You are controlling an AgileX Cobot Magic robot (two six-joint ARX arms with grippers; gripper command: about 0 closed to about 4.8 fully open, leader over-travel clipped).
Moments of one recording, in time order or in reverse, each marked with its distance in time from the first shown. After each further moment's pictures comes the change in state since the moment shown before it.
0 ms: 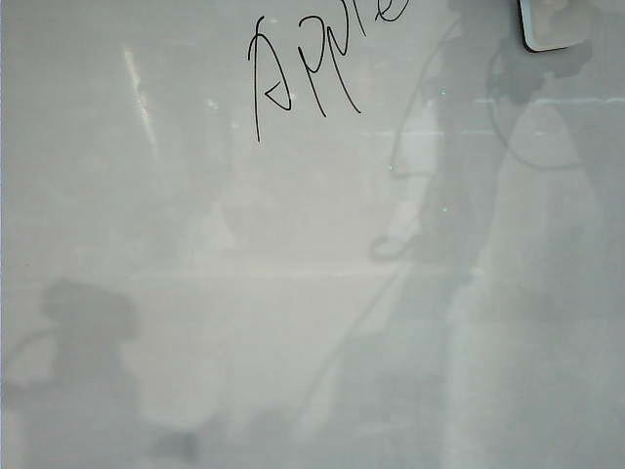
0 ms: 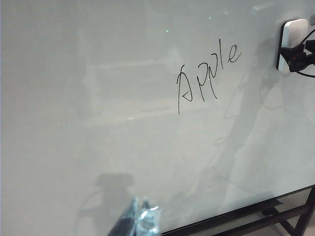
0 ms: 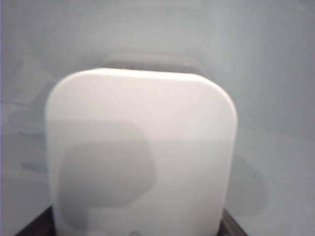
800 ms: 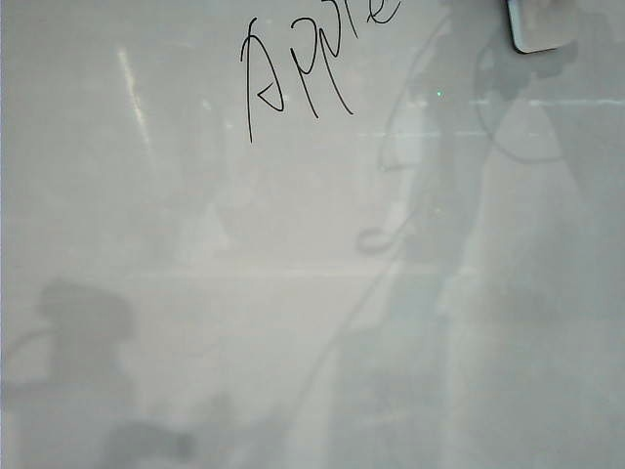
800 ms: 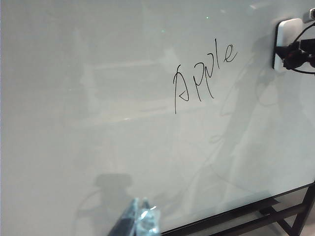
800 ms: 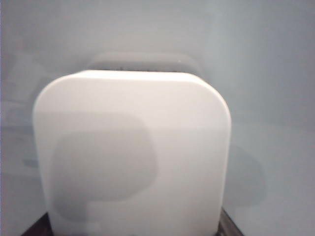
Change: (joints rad) left arm 0.000 0.000 0.000 0.000 0.000 0.000; right arm 0.065 0.039 0.058 -0.042 0.048 0.004
